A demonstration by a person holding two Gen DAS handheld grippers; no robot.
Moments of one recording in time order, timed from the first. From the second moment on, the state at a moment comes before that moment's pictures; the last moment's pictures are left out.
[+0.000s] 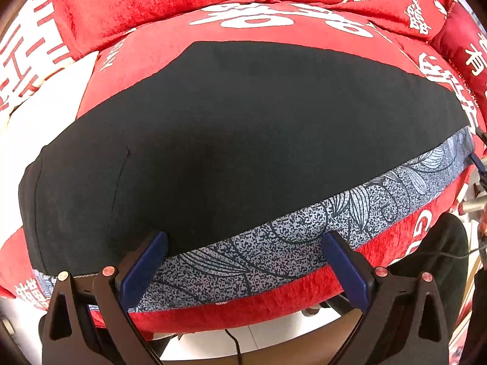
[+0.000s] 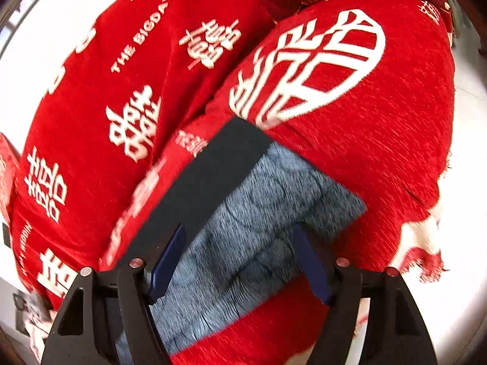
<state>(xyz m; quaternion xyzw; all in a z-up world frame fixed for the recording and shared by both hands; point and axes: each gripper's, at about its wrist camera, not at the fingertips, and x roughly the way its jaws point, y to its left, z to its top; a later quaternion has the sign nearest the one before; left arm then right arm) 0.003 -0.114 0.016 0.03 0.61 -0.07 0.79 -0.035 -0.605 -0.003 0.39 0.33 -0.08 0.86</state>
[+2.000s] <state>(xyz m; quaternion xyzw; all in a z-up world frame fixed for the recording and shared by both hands) 0.038 -0.079 0.047 0.04 0.54 0.08 0.84 0.033 -0.314 0.050 -0.06 0.46 -0.03 0.88</state>
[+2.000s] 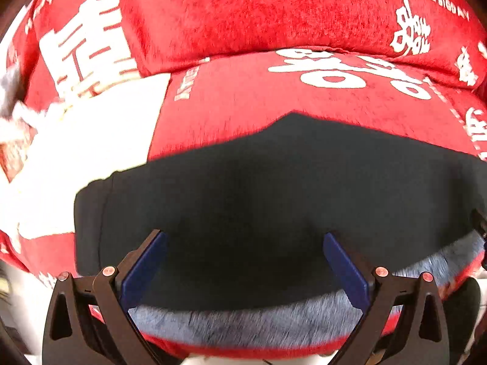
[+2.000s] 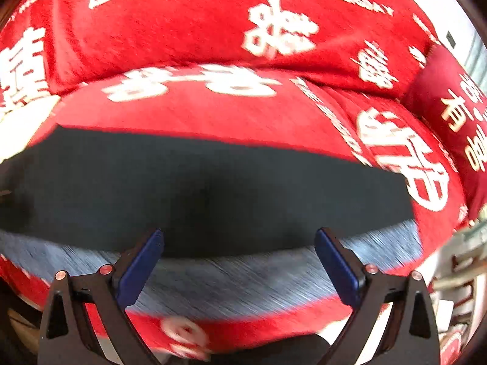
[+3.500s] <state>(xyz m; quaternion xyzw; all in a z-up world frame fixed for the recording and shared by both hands) 0.073 0.049 0.018 0.05 0.56 0.19 0.80 0.091 -0.406 0.015 0.00 0.49 -0.07 0.87</state>
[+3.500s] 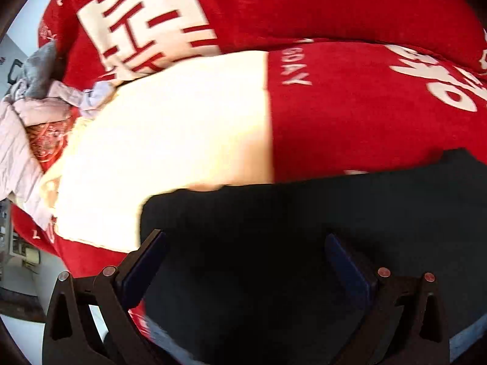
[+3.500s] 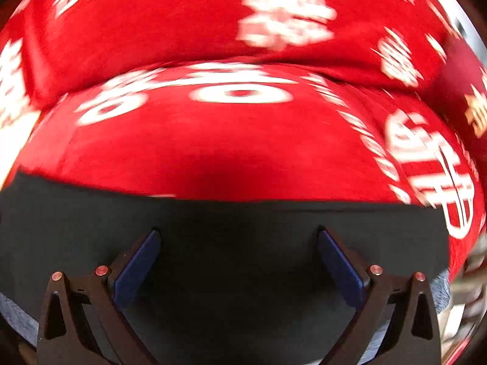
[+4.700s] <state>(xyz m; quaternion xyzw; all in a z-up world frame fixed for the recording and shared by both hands) -0.054 0.099 -0.011 -0.05 0.60 0.18 0.78 0.015 -0.461 0.008 0.03 0.51 -0.12 0.85</state>
